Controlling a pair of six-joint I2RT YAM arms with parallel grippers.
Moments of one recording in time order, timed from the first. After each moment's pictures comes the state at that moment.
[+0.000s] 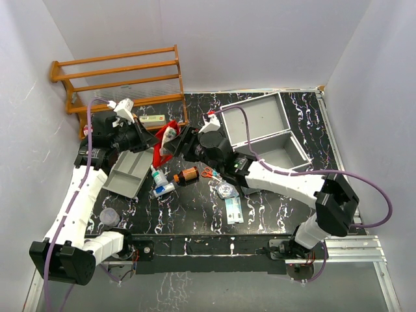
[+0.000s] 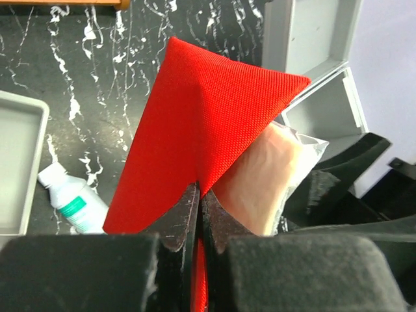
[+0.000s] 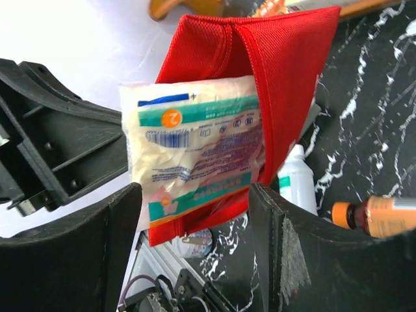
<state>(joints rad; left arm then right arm) -0.14 1.08 1.11 -0.57 0.43 -0.48 0.98 1.55 1.17 0.20 0.19 0.93</state>
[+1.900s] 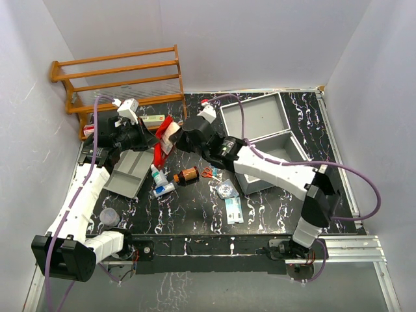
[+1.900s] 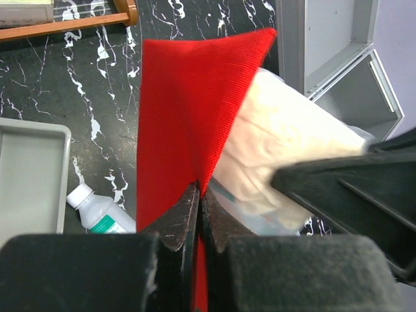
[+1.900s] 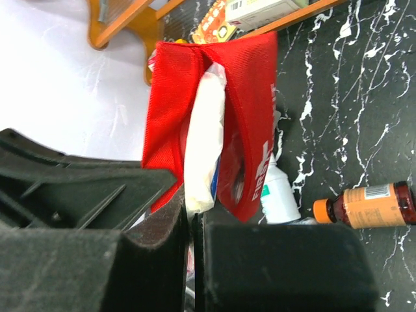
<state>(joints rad) -0.14 1.11 1.06 -0.50 0.43 -0.32 0.98 1.67 1.51 -0.25 0.33 1.05</state>
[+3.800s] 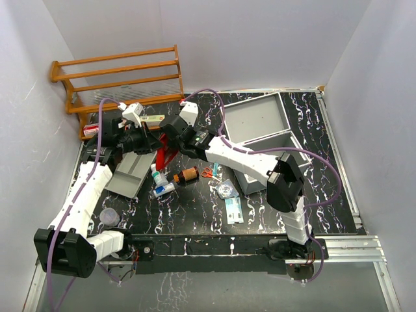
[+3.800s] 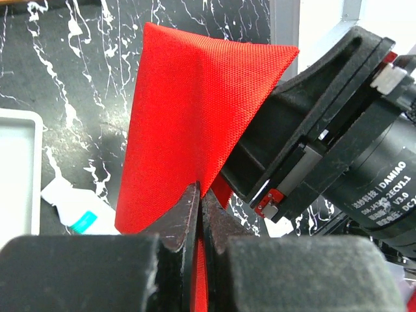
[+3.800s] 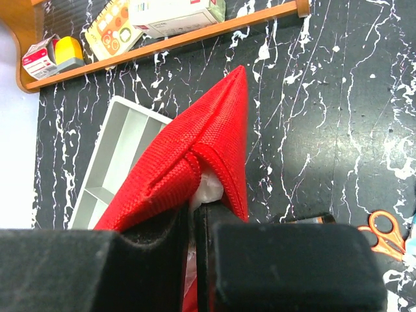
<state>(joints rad) -0.14 1.13 1.02 -0.47 0.51 -0.32 0.97 2.02 1.88 -0.53 0.49 0.88</state>
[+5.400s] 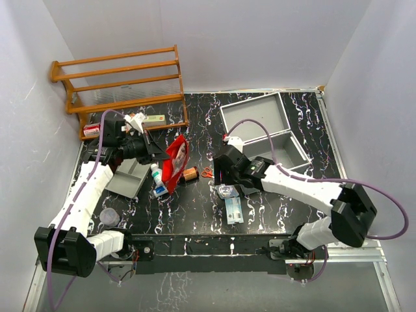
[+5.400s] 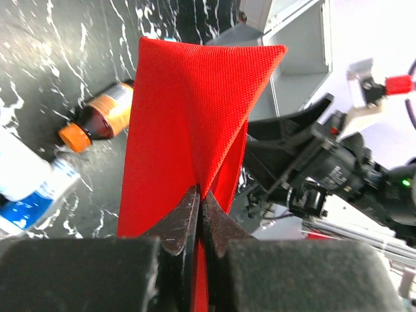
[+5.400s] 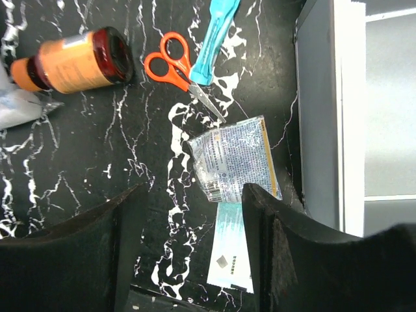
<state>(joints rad) -0.14 1.15 1.04 -0.65 0.64 -0.51 0.89 1.37 1.00 -0.54 0.29 0.68</state>
